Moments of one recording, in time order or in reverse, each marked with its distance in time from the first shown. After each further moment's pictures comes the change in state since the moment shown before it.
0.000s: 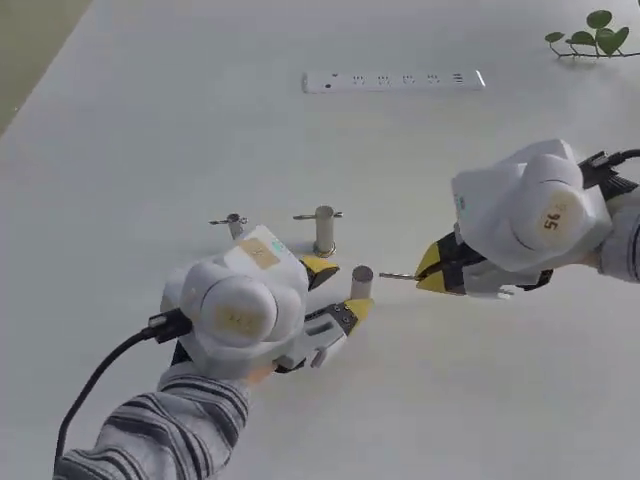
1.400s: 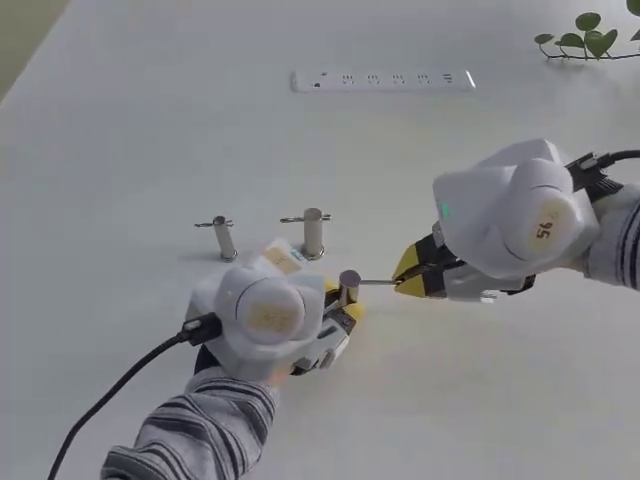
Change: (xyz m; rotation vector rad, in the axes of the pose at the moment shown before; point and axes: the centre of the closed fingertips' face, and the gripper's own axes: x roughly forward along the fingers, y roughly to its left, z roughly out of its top) left arm 0.025 0.001 -0.020 -0.070 0.061 0.016; right arm -0.005 -0.002 0.015 -0.067 -0.071 0.016
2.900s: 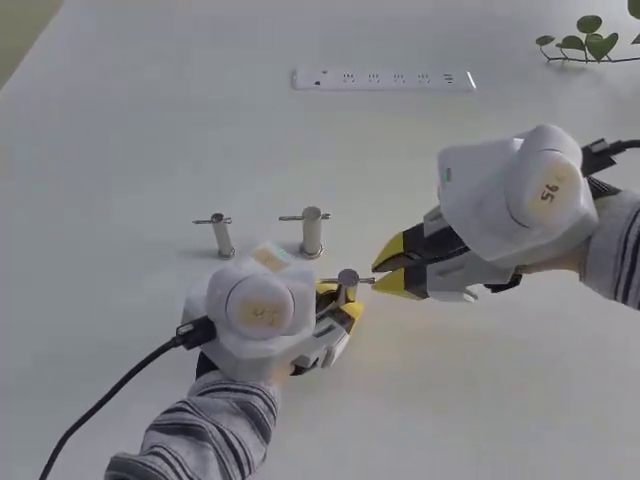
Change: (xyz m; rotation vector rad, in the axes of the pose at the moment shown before) left arm 0.002 0.001 -0.003 -0.133 -0.027 0.018; right arm 0.001 -0.003 0.026 0.206 -0.094 -0.014
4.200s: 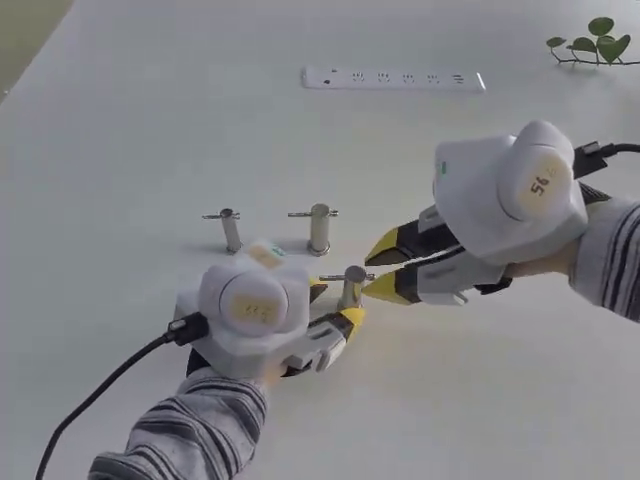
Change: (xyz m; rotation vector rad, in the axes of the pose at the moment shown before) left arm -0.017 0.008 -0.005 0.015 0.021 0.019; right arm 0.009 0.005 0.014 0.077 -0.045 0.009
